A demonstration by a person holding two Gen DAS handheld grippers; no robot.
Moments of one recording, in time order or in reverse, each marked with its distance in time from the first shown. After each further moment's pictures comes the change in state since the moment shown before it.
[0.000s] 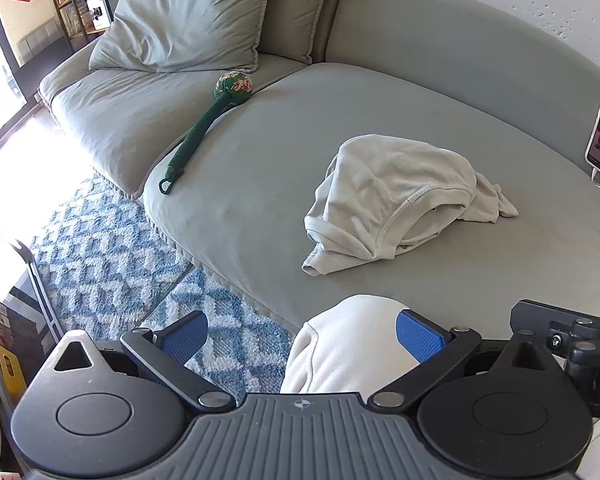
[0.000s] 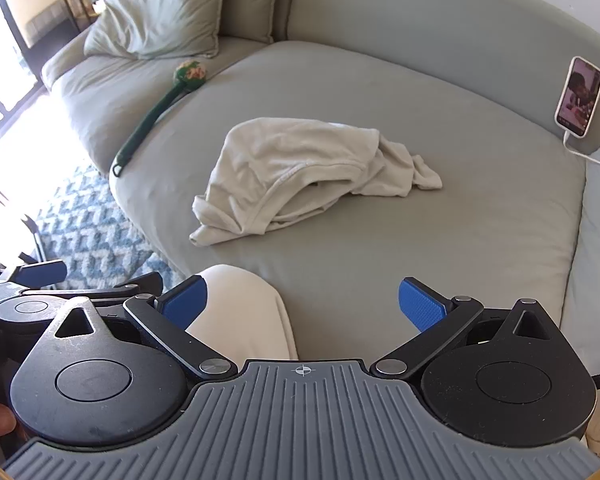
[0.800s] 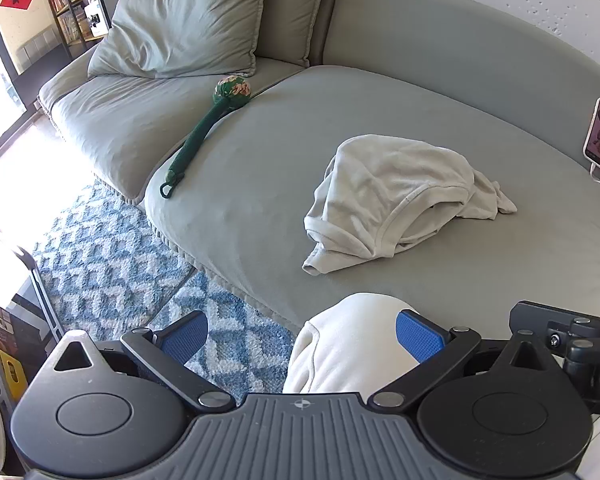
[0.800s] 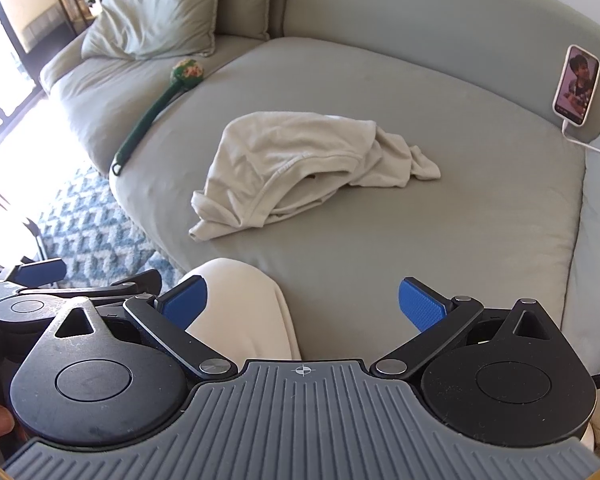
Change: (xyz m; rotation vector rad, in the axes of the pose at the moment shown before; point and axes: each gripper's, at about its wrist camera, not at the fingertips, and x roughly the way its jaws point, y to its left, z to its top) left arm 0.001 -0.006 -0.005 0.005 -0.012 0.001; right arm -0.001 -0.004 -0.005 0.020 0.000 0.007
